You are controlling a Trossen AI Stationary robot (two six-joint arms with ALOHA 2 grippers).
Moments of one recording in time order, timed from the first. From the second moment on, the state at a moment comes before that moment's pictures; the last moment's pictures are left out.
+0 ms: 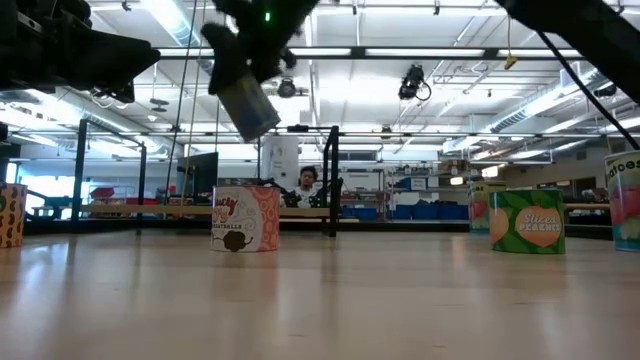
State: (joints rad) left arm -0.11 0.01 0.01 0.16 -0.14 0.06; right arm -0.05 2.29 2.26 -0.61 0.48 -0.07
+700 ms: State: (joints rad) left arm -0.11 0.01 0.01 0.16 -0.14 0.06; right arm -0.11 2.29 1.90 -0.15 1.01 0.36
